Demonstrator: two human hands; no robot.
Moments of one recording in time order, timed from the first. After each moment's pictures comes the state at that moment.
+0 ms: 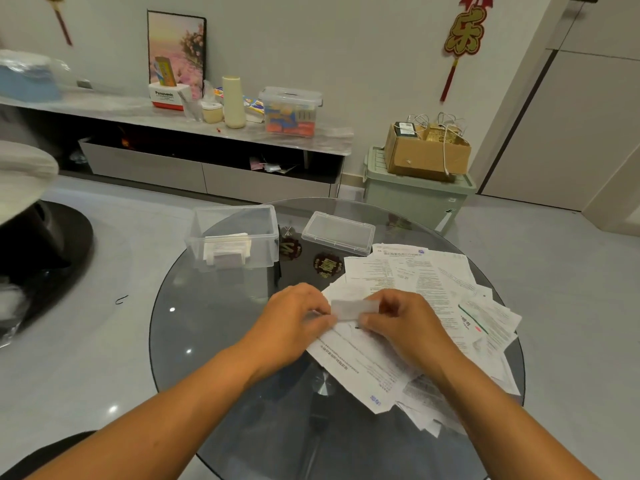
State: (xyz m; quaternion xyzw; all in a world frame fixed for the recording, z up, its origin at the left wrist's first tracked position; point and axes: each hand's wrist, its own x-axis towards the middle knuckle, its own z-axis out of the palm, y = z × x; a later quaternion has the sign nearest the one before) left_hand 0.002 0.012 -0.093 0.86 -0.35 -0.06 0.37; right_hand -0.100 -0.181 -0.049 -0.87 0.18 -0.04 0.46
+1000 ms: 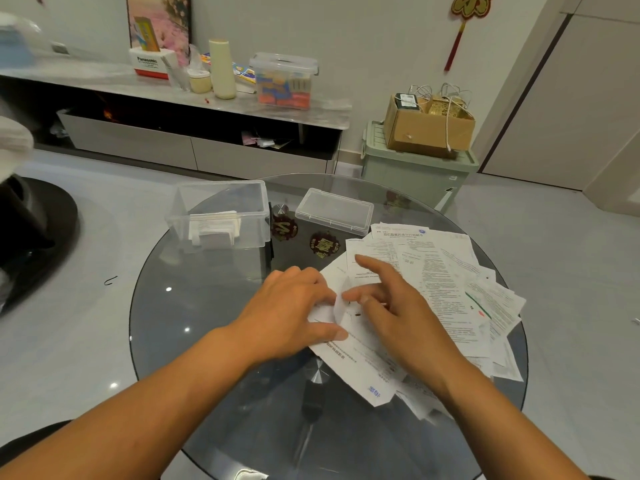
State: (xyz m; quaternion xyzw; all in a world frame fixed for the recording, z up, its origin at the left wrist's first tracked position) left_hand -0.005 0.005 -0.077 0.89 -0.42 -0.04 0.18; right_hand -0.113 -0.168 -0.053 -0.90 0.13 -0.04 0.42
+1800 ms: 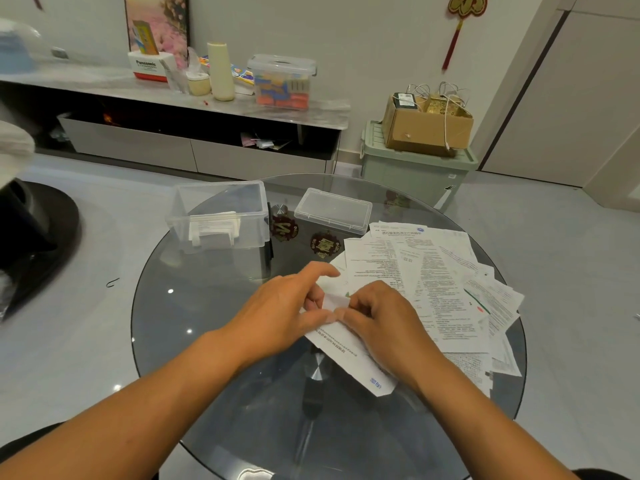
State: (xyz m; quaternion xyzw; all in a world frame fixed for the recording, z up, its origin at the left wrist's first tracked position) left_hand -0.006 0.014 -0.084 0.85 -0.40 -0.06 0.34; right_hand -0.103 -0.156 -0.064 -0.93 0.14 -0.04 0.34
